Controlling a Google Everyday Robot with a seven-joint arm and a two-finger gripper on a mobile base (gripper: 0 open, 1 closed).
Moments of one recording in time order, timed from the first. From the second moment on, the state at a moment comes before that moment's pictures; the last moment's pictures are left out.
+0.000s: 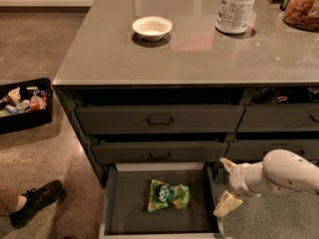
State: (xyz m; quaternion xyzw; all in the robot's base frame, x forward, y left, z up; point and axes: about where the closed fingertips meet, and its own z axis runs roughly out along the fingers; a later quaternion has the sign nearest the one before) arm 0.450 -0.217 0.533 -0.59 0.76 0.10 0.25
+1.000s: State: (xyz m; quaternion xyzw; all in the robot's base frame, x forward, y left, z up) arm 0.527 -0.173 0.381 -0.58 0.73 0.15 0.32
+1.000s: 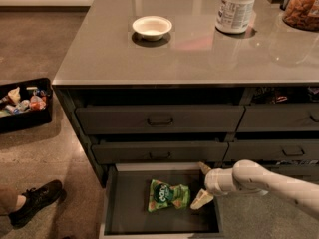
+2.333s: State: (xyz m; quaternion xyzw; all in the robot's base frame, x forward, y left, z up) arm 0.518 -0.041 0.144 -0.58 0.68 0.33 0.31
